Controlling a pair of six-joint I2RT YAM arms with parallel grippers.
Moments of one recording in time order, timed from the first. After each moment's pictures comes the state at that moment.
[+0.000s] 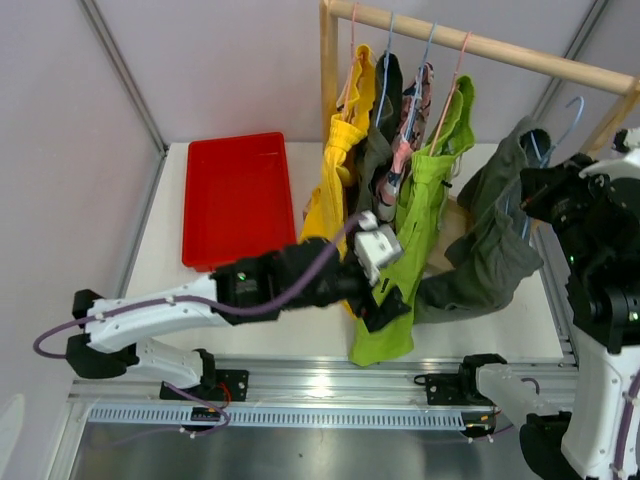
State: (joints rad) left arm -1.33 1.28 1.47 -0.44 -0.11 -0.14; right arm 0.08 0.96 1.77 -0.90 0.12 0.37
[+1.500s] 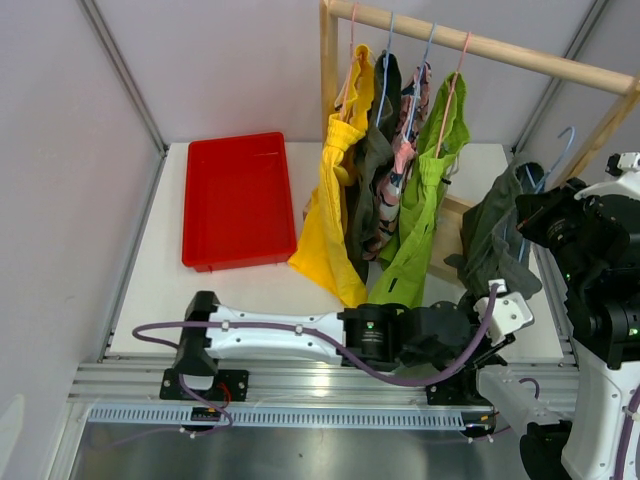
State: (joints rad) left arm -1.60 1.84 1.83 -0.16 -0.27 -0.11; right arm 0.08 0.89 1.71 -1.04 0.14 0.48
